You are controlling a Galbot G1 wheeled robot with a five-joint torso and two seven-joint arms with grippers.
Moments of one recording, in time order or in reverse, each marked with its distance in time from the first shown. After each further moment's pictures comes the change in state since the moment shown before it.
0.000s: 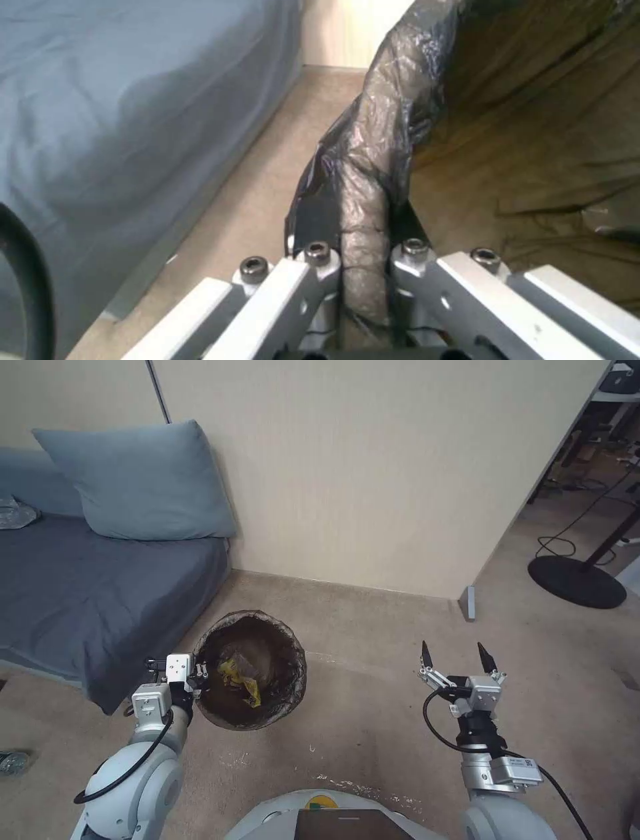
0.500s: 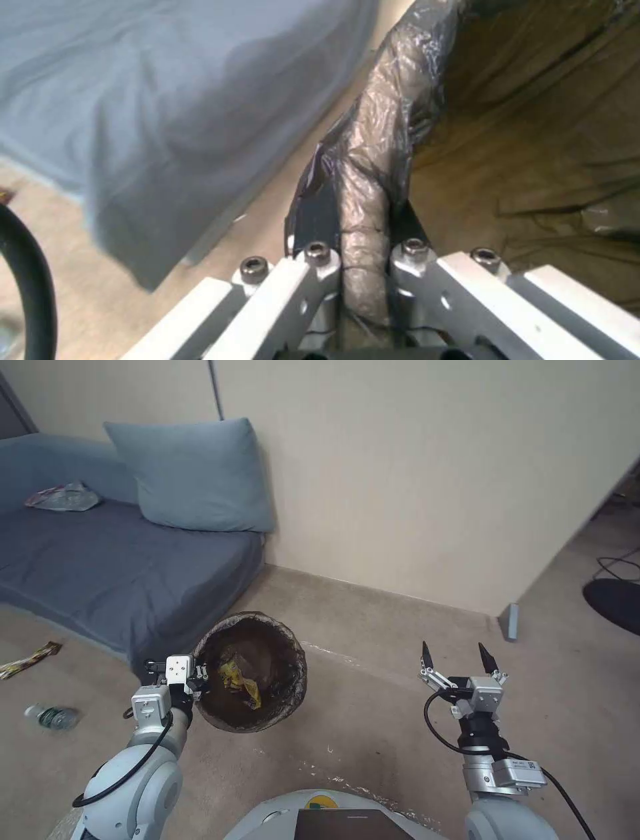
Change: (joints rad) left arm 0.009 -0.006 -0.002 -0.006 0.002 0.000 0.005; right arm 0.004 -0.009 -0.001 0.017 0.006 -0.021 0.002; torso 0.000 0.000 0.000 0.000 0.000
